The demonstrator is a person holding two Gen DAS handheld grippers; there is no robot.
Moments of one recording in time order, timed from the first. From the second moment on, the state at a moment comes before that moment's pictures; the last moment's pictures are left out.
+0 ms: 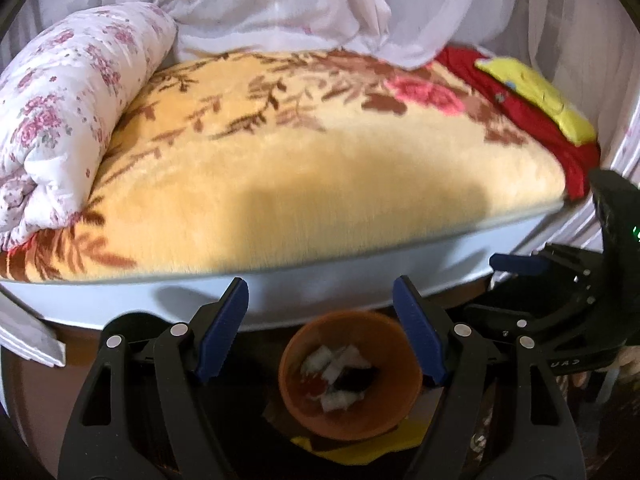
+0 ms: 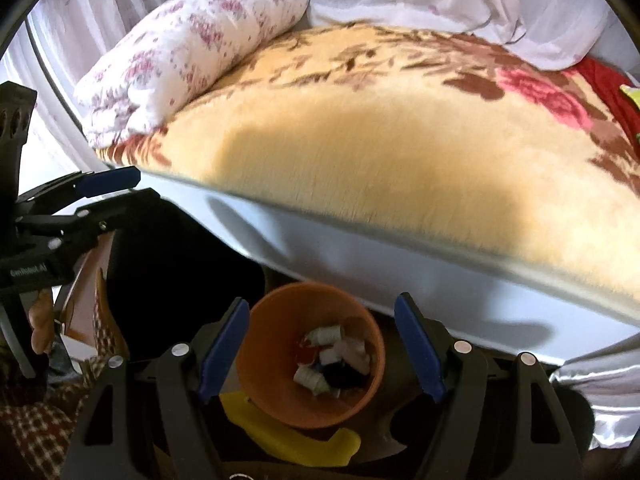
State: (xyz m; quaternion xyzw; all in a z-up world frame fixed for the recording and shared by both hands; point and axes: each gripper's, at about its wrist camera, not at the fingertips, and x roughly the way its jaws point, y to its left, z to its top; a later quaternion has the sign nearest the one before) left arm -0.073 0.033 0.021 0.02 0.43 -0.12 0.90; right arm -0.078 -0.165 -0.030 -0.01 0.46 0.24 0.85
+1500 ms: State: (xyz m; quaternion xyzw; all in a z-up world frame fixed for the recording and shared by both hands) left arm 0.158 0.059 0.061 -0.01 0.28 0.05 0.96; right arm 0.167 -0.207 0.032 -0.05 0.17 0.01 0.98
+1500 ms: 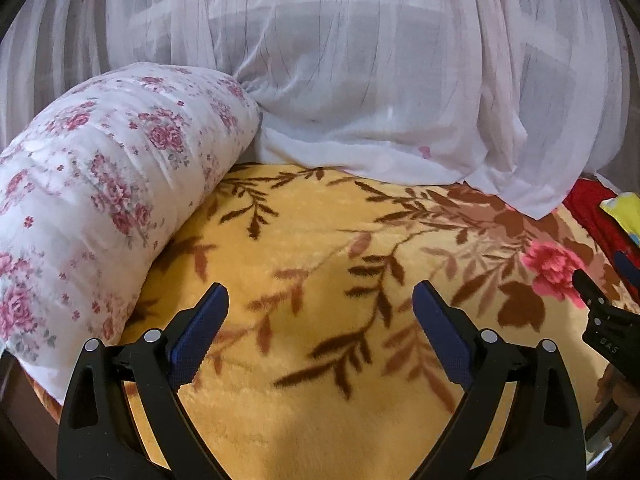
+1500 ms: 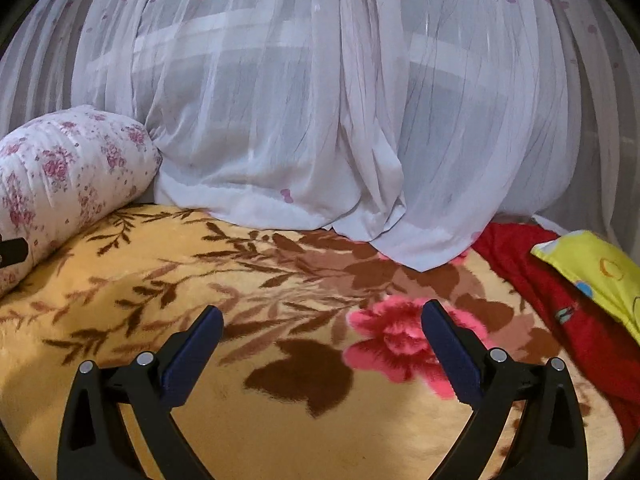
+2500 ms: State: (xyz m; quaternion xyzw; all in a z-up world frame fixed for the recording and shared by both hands) left arm 0.207 0.076 0.033 -0.03 0.26 0.07 0.96; right arm 0.175 -0.207 0.023 -0.05 0.16 -0.01 0.99
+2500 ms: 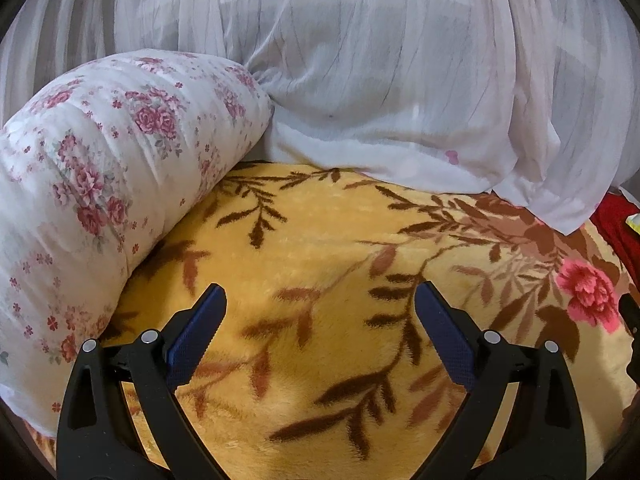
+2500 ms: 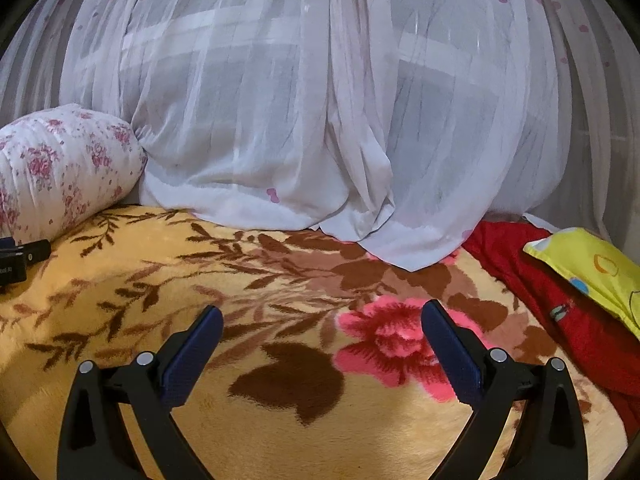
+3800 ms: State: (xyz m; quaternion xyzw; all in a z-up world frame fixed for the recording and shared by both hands) left arm 0.203 0.084 0.033 -0.03 0.25 0.08 0.96; right arm 0.174 -0.205 0.017 -0.06 0.16 -0.01 0.98
